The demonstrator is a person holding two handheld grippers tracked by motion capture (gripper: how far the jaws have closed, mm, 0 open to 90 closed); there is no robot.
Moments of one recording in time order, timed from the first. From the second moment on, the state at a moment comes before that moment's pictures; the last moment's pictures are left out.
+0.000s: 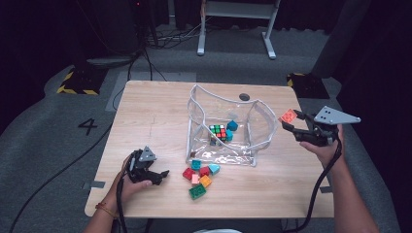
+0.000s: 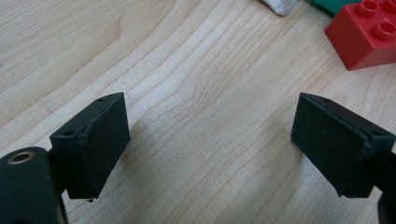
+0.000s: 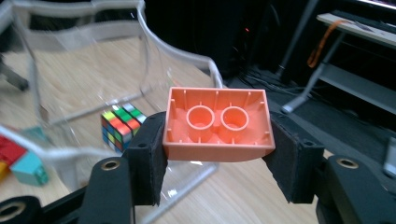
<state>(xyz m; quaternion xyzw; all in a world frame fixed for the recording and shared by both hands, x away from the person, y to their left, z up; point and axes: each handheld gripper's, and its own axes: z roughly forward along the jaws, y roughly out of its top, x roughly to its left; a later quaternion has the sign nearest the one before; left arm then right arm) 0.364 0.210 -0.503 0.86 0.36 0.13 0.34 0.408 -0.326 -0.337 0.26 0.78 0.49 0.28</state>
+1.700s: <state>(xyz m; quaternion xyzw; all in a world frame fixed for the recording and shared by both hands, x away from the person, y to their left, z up) 0.364 0.211 -0.503 0.86 0.36 0.13 0.34 0.480 -0.165 -0.337 0.10 0.94 0.25 0.19</state>
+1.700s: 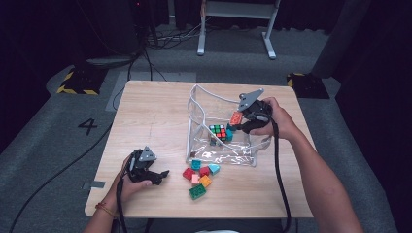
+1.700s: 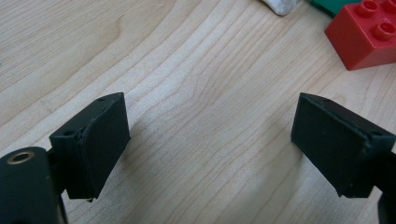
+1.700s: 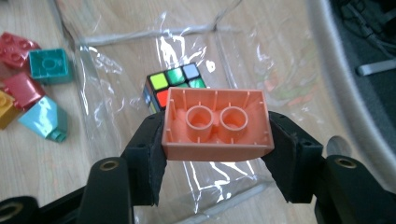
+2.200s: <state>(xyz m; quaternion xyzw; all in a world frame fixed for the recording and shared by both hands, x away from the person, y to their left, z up) 0.364 0.211 -0.503 0.86 0.36 0.13 0.34 0.493 -0.191 -0.351 0.14 0.96 0.15 0.18</state>
